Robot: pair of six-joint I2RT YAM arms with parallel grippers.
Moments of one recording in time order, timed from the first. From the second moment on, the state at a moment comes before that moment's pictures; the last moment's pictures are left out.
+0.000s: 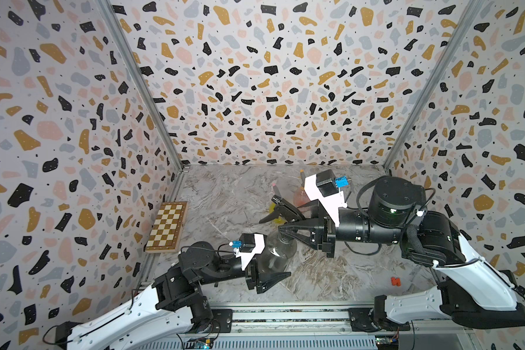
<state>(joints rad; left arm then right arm) -1.06 0.61 0.74 -0.07 0.35 -0.11 1.27 1.26 1.88 -0.73 -0.21 0.15</state>
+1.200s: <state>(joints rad) -1.07 0.65 0.77 -0.29 -0.11 -0.04 1.32 1.27 1.61 -0.53 0.34 0.43</state>
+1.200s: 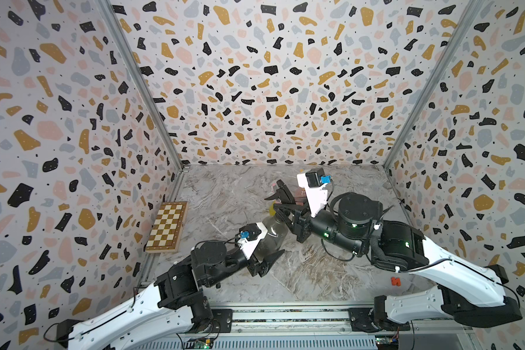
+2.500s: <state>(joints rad) -1.06 0.68 0.74 -0.06 -0.19 -0.09 1.43 1.10 1.61 -0.63 0.22 0.38</state>
